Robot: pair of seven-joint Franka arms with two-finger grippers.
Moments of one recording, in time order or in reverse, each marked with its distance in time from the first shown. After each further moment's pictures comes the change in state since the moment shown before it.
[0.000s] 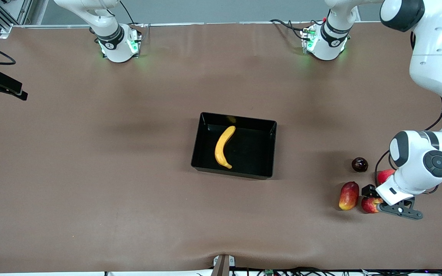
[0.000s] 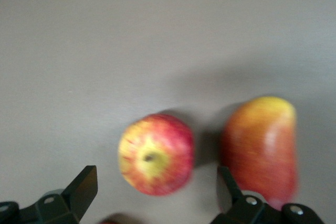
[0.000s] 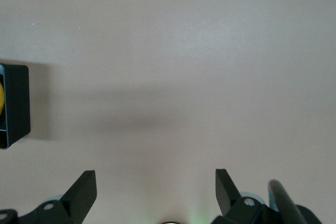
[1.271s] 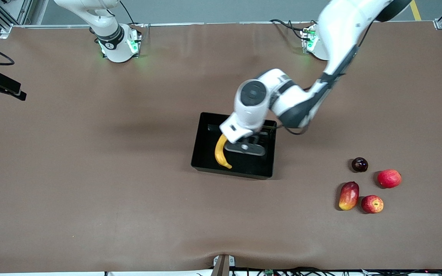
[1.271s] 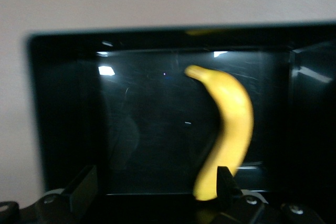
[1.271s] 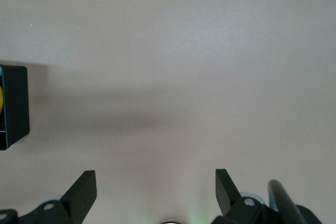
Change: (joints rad) left arm -0.498 -0.080 -0.336 -0.057 0.106 -0.262 -0.936; right arm -0.004 0.001 -0.002 0.000 0.000 0.000 0.000
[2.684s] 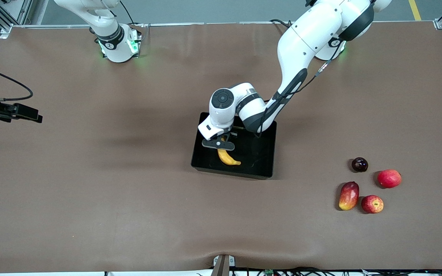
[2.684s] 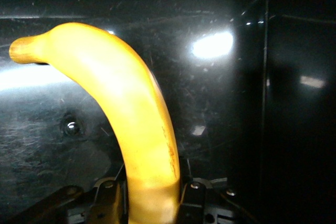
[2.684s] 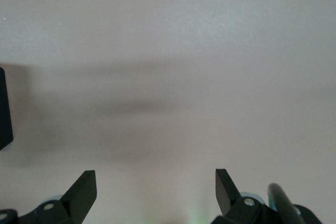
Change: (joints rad) left arm -0.242 0.199 0.181 0.035 0.003 0.260 -0.137; right arm -0.005 0.146 0.002 0.000 0.000 0.062 -0.002
